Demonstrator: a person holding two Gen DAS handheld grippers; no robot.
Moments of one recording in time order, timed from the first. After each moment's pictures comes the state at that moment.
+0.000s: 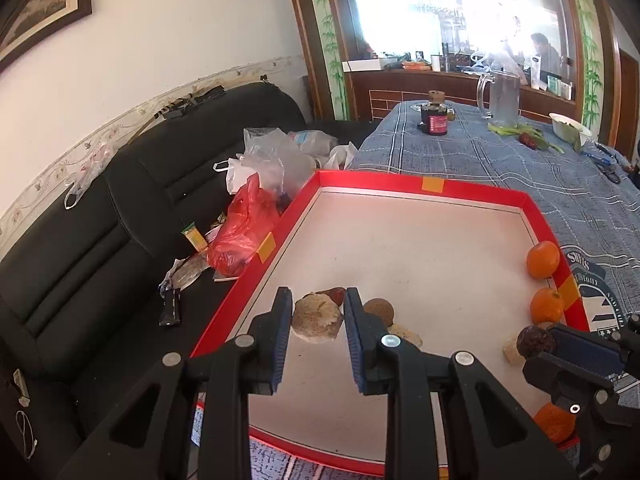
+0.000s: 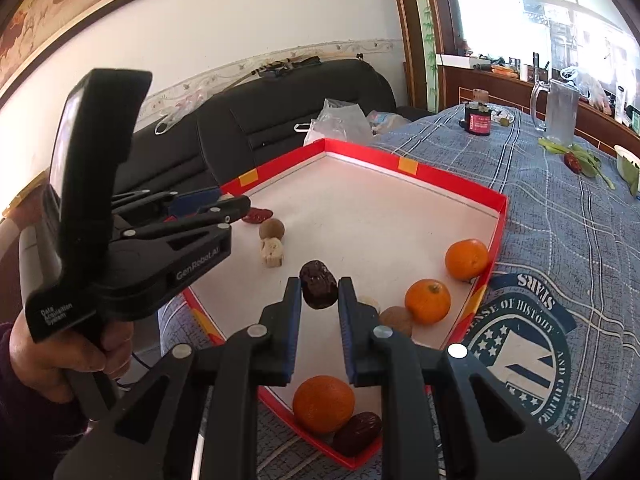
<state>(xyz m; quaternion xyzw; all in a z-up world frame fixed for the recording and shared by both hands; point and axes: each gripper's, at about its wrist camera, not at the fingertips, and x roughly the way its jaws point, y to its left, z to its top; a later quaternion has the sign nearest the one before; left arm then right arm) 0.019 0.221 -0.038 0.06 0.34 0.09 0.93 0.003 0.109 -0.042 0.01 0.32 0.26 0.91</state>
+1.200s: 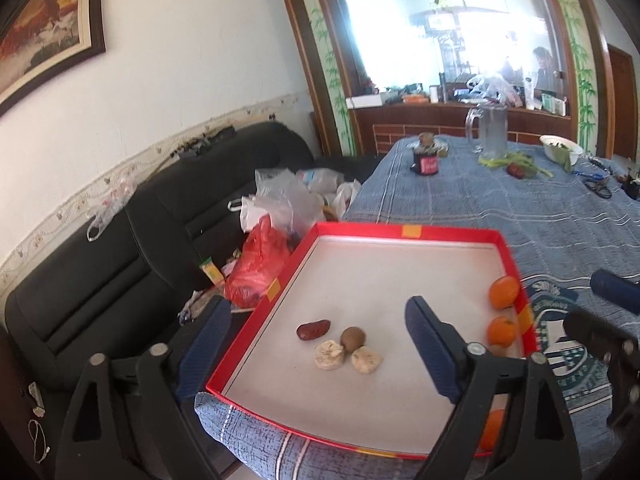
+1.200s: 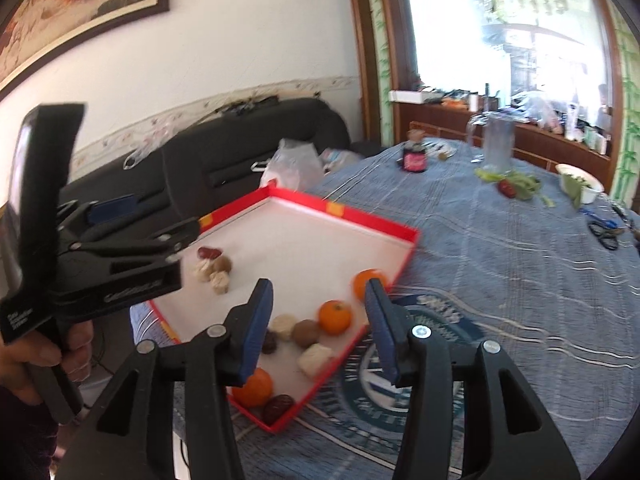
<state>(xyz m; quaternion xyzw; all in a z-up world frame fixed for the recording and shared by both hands) -0.016 0.182 0.011 0.09 0.28 0.11 0.95 -0.023 0.046 -0.004 0.02 0.25 0.18 0.95</state>
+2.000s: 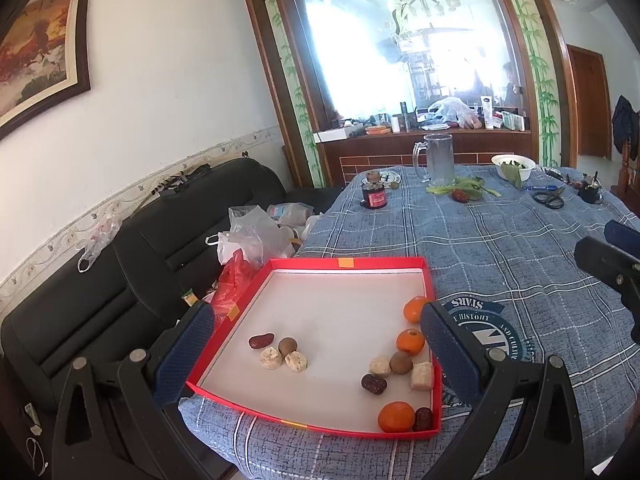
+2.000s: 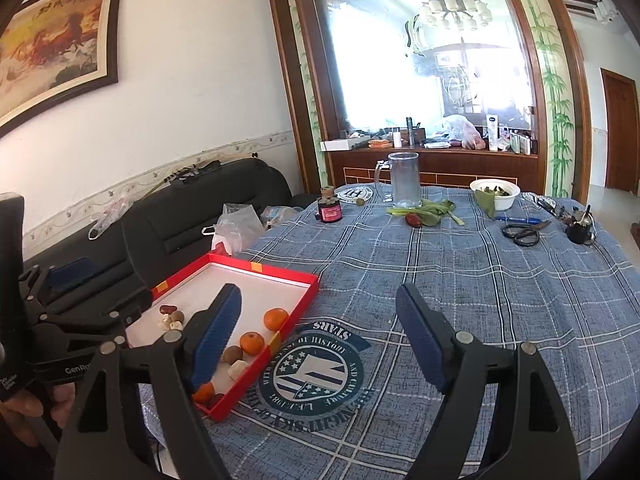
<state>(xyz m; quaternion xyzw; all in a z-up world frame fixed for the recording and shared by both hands) -0.060 0.117 0.044 0.11 0.24 0.07 0.96 -0.084 -0.047 0.036 0.08 0.18 0.09 0.98</state>
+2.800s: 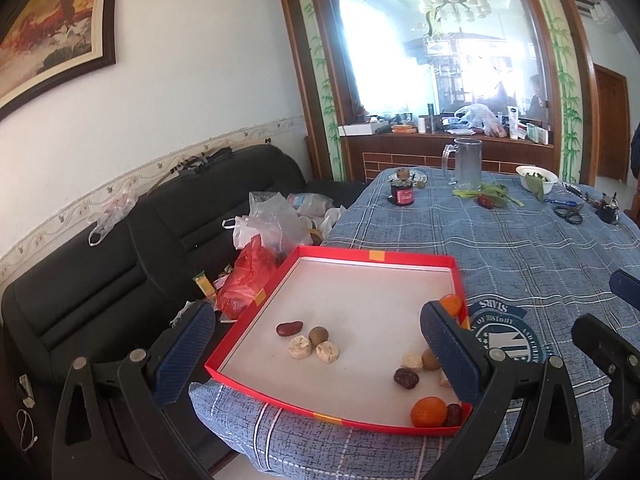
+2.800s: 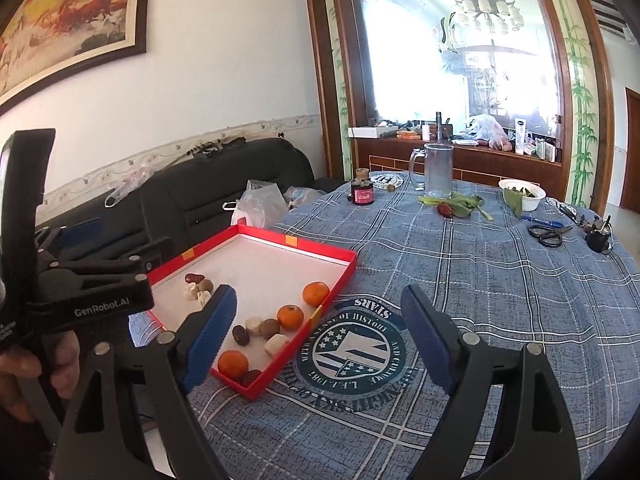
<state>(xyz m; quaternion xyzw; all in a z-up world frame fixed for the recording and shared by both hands) -0.060 0.152 0.038 0.06 0.24 0.10 0.96 -0.092 0.005 0.023 0.04 0.20 0.12 0.97</state>
